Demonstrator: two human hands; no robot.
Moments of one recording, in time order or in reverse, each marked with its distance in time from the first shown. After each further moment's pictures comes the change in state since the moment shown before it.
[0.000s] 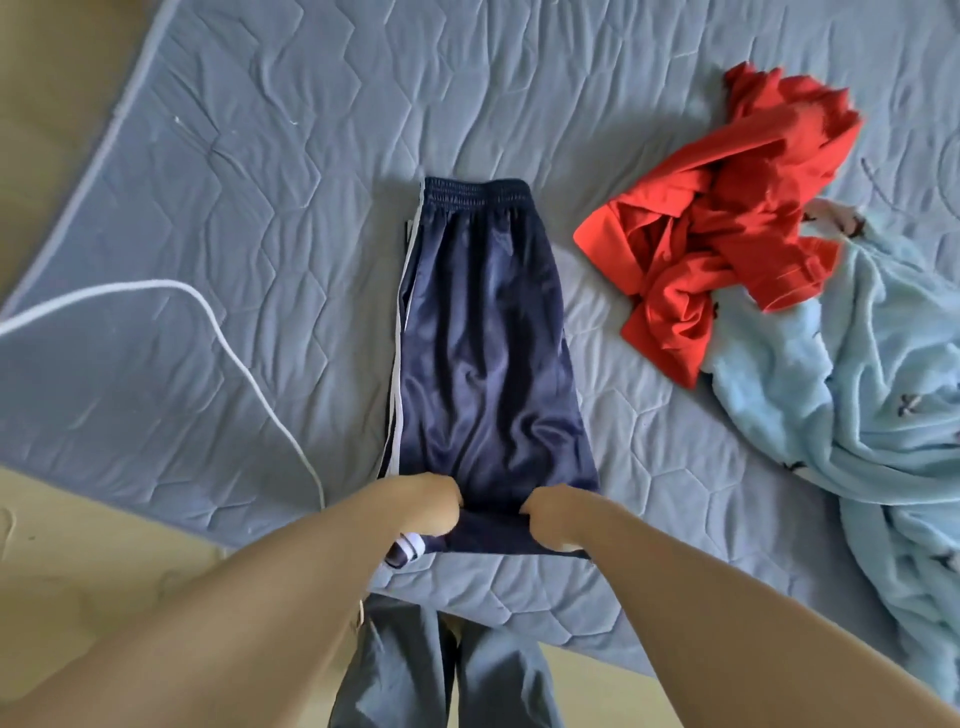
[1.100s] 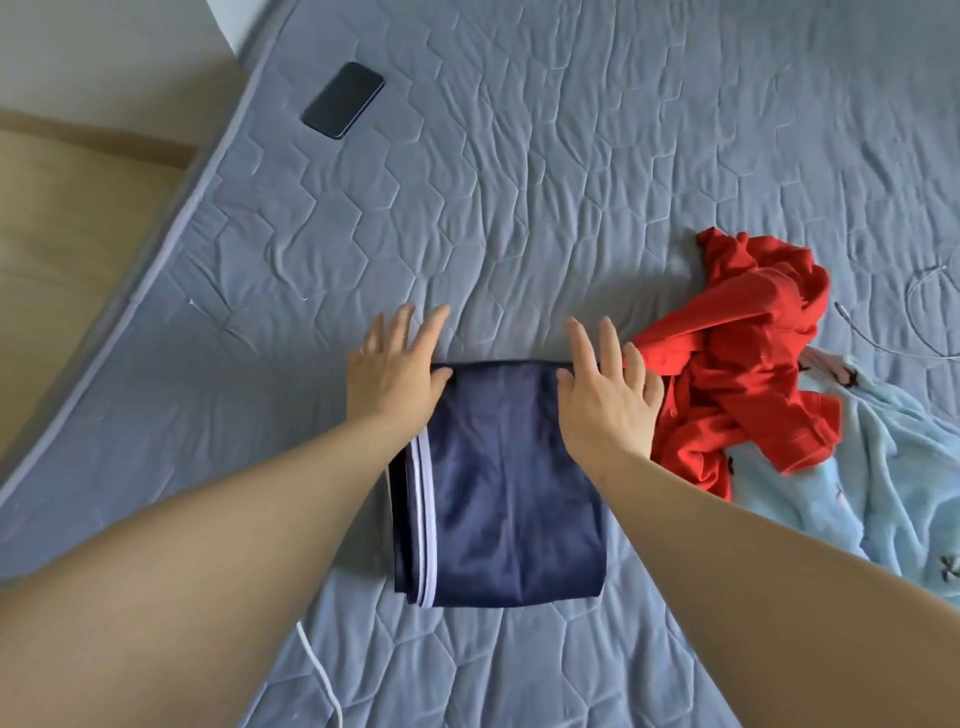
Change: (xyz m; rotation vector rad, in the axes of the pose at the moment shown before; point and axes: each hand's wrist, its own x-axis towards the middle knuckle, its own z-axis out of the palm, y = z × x) left_hand -0.030 -0.059 -0.245 -0.092 1.199 -0.036; right_hand -0.009 0.004 -0.217 0.240 1.237 0.268
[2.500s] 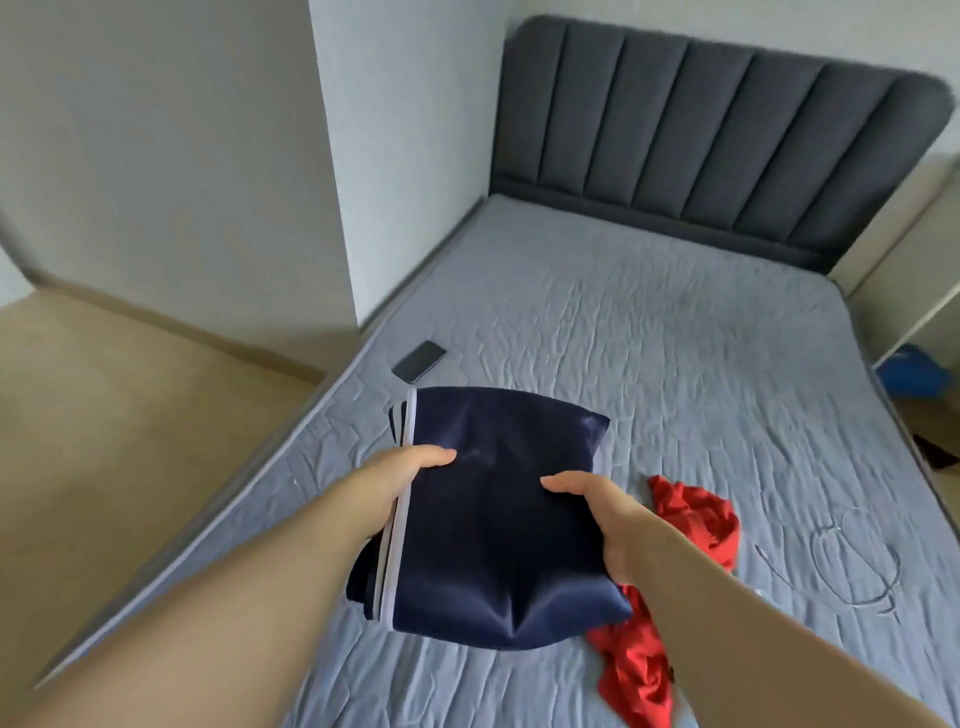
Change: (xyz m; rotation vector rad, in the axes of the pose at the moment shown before) left_hand -0.081 0.025 -0.233 -1.319 -0.278 -0.569; right_hand -0.048 -0.058 -0.228 1.187 -0.682 0.445
